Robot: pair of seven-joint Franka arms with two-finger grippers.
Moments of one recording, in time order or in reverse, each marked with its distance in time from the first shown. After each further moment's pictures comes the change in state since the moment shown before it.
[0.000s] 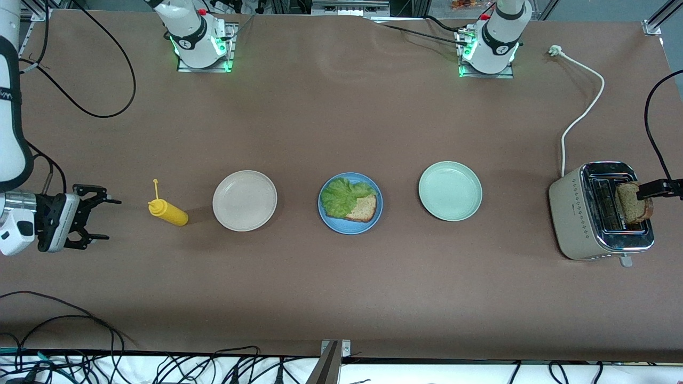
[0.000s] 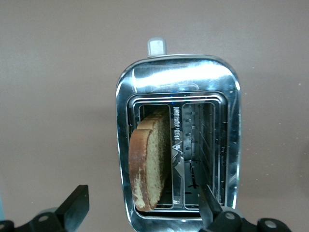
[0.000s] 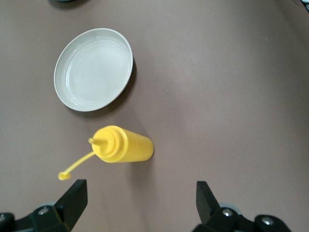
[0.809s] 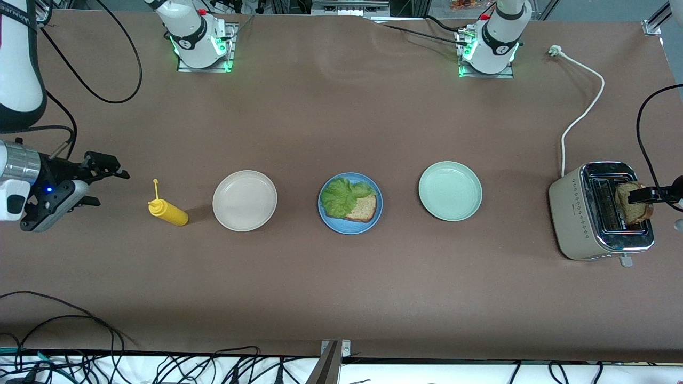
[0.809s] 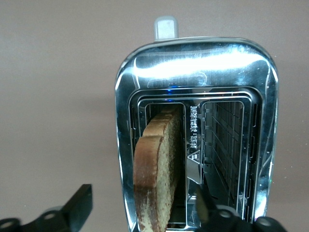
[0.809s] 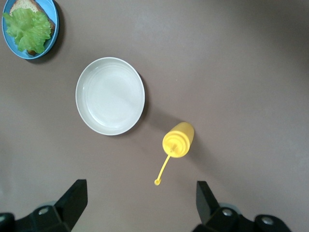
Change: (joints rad) left arm 0.023 0.075 0.000 0.000 0.000 0.028 0.014; right arm 0.125 -0.248 0.001 -0.075 -0.112 -0.124 0.729
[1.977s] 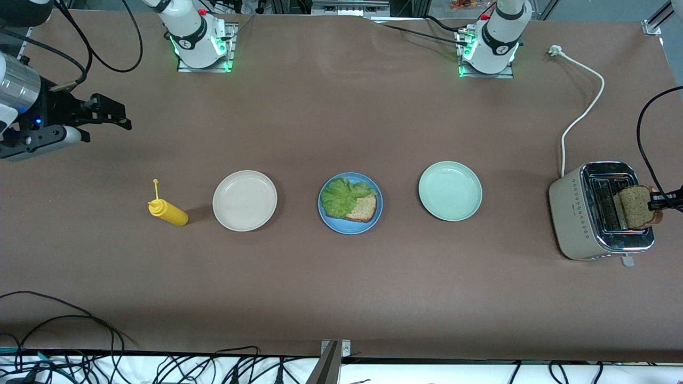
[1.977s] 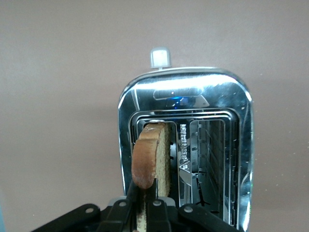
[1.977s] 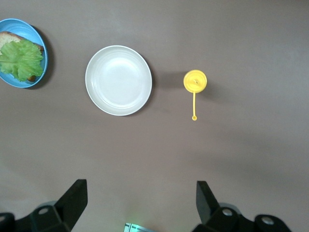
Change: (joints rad) left arm -0.009 -0.001 -0.008 0.066 -0.006 -0.018 0.004; right arm 0.288 -0.316 -0.227 -0.176 -0.032 -0.112 0.524
